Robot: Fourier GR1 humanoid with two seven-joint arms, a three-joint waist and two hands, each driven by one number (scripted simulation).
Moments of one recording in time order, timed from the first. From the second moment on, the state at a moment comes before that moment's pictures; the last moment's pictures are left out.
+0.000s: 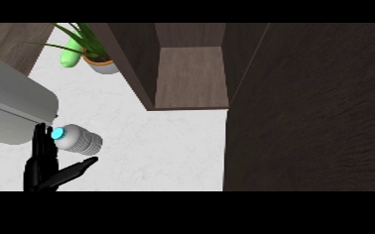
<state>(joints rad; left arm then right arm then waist) -0.02 0.11 0.43 -0.97 0.13 -0.05 -0.58 0.97 -0.12 0.29 -2.49 -0.06 0.25 -0.20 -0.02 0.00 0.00</state>
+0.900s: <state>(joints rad) -0.23 0.13 0.49 -0.48 0.20 -0.22 -0.88 1.02 -0.14 0.34 -2.49 -0.04 0.22 -0.25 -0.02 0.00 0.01</state>
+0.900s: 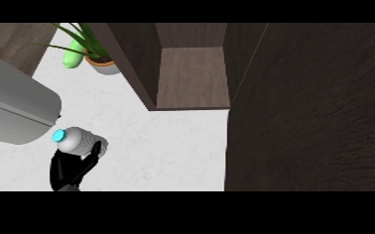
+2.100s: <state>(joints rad) -0.33 0.02 0.20 -0.49 0.21 -0.25 -0.86 1.03 -0.17 0.31 -2.48 -0.04 0.23 -0.28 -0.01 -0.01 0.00</state>
